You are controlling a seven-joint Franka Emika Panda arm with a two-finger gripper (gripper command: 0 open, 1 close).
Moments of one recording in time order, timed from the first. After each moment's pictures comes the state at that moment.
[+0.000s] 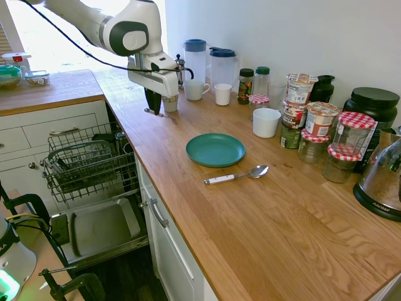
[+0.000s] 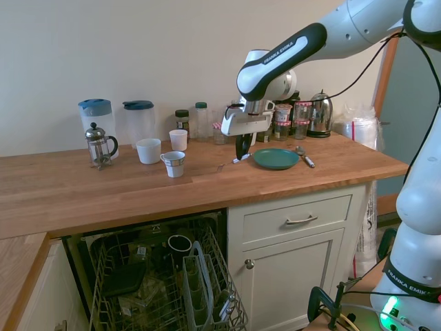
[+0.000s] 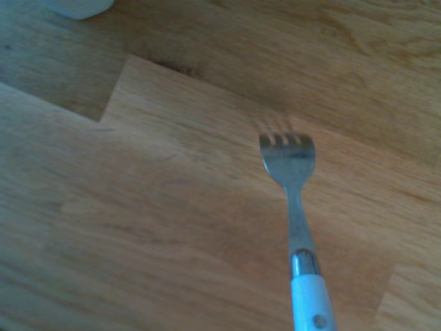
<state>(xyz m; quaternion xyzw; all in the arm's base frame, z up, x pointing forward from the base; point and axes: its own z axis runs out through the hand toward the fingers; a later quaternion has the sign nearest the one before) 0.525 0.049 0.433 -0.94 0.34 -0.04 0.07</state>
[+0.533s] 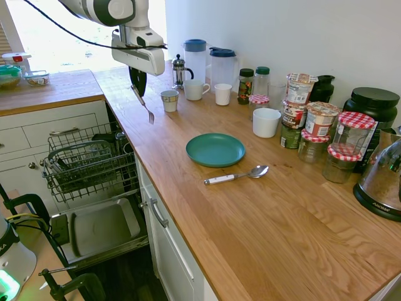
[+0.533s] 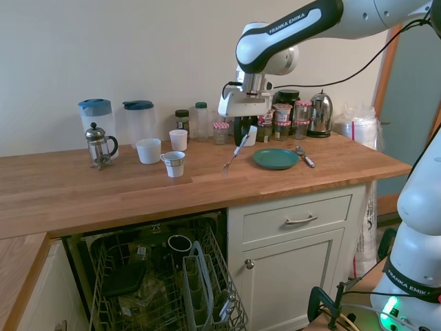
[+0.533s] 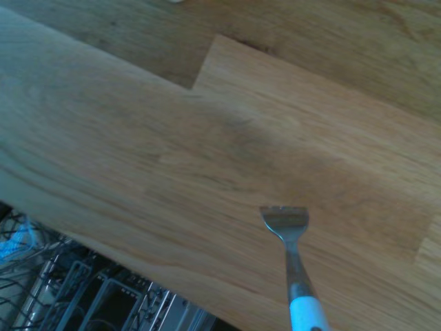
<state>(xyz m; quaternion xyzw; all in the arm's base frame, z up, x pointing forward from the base) 0.506 0.085 0.496 -0.95 0.32 -0.01 0.07</state>
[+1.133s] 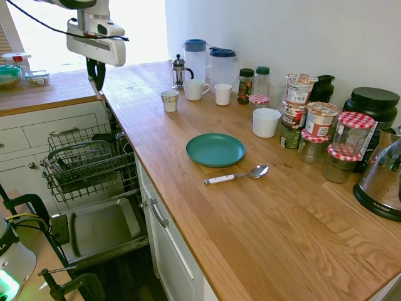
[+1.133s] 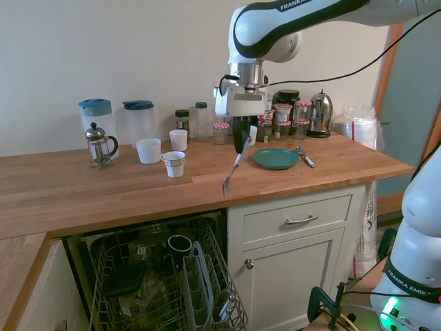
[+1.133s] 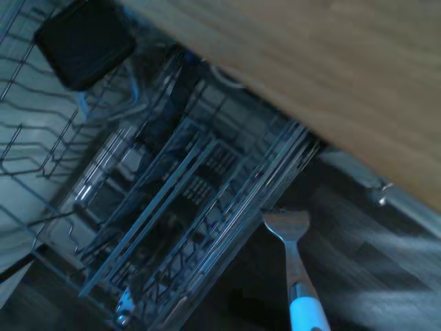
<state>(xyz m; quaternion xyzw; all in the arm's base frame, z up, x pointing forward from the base) 0.417 0.171 0.495 -0.97 0.23 0.07 0.05</state>
